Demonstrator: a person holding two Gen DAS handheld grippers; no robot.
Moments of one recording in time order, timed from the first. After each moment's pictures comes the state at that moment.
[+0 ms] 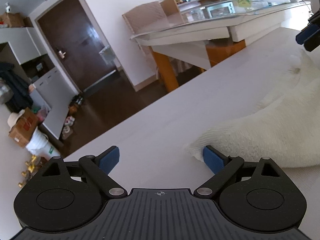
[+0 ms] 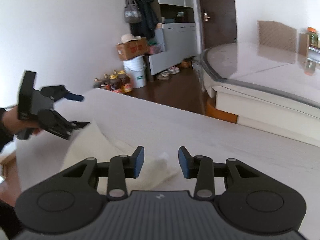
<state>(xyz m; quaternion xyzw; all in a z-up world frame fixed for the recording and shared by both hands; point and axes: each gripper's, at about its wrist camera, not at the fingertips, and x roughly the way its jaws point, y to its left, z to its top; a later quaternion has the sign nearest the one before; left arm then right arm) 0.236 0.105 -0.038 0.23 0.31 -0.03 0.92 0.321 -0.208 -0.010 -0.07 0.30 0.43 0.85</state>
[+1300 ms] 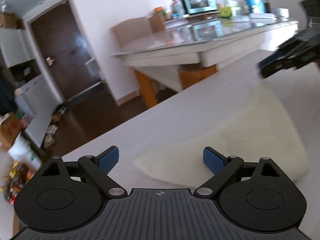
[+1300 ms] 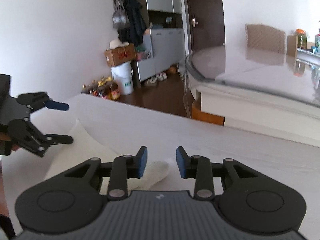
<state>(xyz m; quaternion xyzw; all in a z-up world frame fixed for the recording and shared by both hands) 0.221 0.069 -0.030 0.18 0.29 -0.06 0.94 0.317 -0.220 -0.018 -0.05 0.27 0.39 0.88</state>
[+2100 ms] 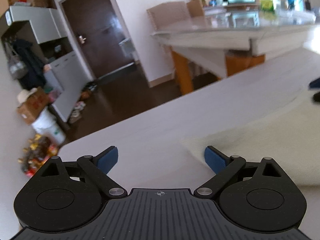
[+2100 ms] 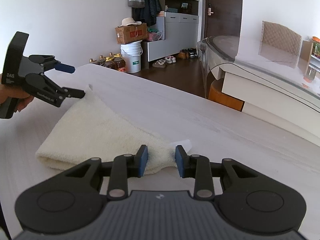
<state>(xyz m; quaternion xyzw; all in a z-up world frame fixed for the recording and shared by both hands) 0.237 0.100 -0.039 0.17 0.32 0.04 0.93 0.300 -0.194 -0.041 -0.13 0.30 0.39 0.86</state>
